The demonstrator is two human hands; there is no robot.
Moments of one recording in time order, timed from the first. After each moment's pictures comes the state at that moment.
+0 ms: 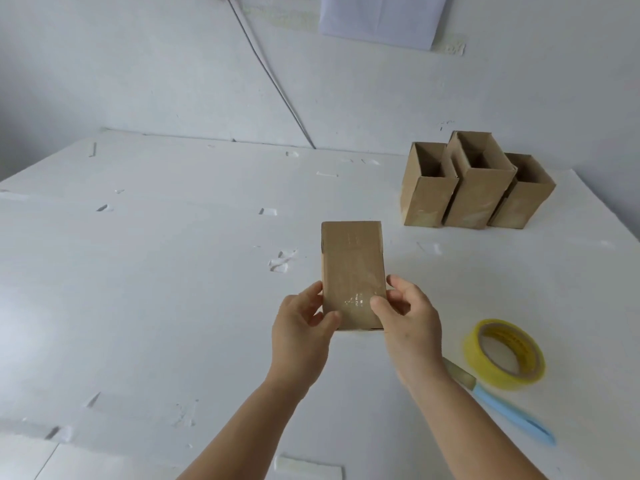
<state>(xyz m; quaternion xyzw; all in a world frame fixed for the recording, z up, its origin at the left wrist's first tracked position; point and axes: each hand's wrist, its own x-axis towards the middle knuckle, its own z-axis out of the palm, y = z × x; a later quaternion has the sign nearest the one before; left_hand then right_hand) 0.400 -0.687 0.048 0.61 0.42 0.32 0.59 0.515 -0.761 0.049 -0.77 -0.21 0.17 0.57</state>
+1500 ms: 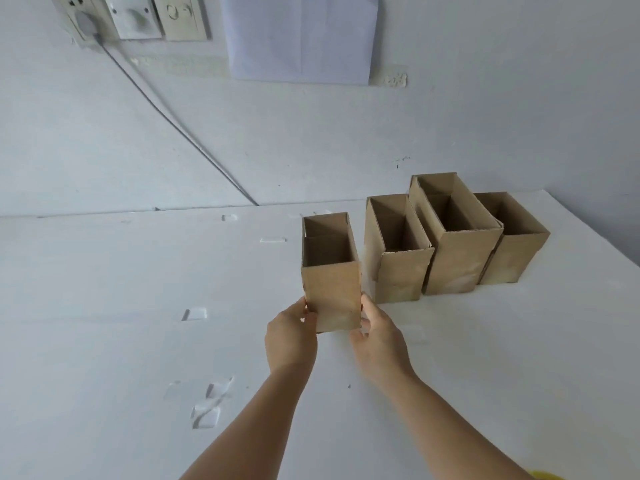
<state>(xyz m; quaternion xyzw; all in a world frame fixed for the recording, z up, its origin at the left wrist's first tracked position) 0.621 -0.525 0.010 0.77 0.48 0.22 0.37 0.695 -0.624 0.005 -0.86 -0.27 0.17 0.41</state>
